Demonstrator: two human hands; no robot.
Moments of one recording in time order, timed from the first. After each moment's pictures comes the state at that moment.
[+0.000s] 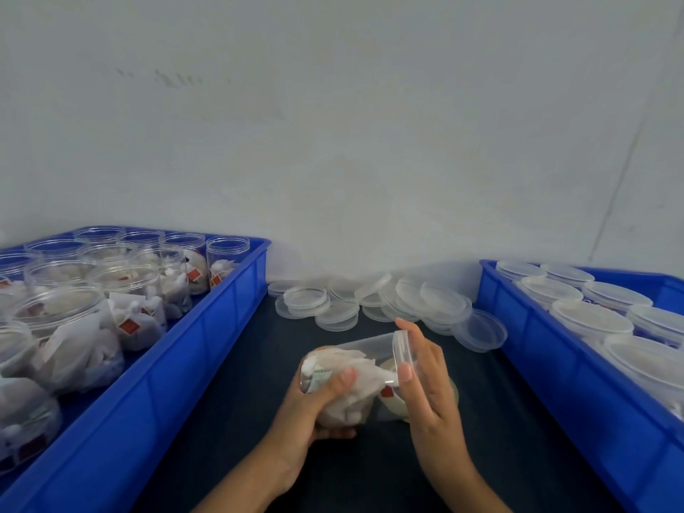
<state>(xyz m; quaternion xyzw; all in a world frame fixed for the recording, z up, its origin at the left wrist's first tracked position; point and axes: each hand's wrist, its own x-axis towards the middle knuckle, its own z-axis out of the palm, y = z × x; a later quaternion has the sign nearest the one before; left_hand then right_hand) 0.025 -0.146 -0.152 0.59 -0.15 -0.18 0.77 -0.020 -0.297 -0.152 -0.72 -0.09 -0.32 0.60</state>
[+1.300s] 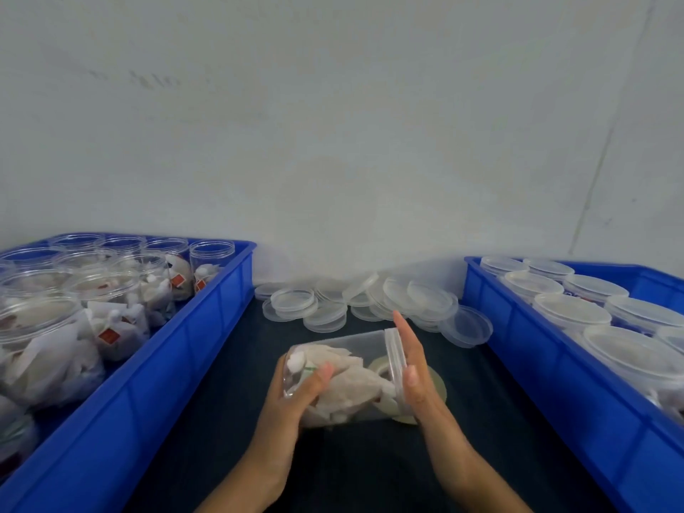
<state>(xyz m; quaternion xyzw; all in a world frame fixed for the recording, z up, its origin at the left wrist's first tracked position) 0.018 -0.145 -0.145 0.58 -0.15 -0.09 0.80 -0.025 -0.302 -0.127 -0.77 -0.06 -0.20 0.61</state>
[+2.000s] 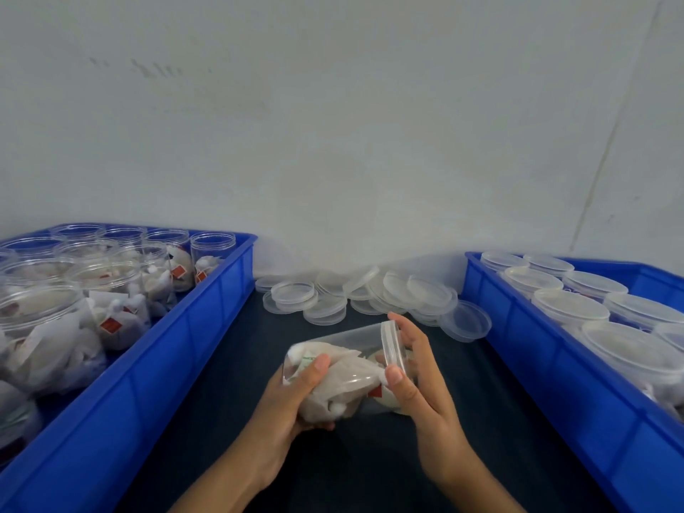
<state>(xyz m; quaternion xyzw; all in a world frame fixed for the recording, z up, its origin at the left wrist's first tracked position) 0.020 -0.138 -0.145 0.59 -0.16 -0.17 0.77 -0.042 -0.304 -0.142 -0.74 -0.10 -0.22 0.63</state>
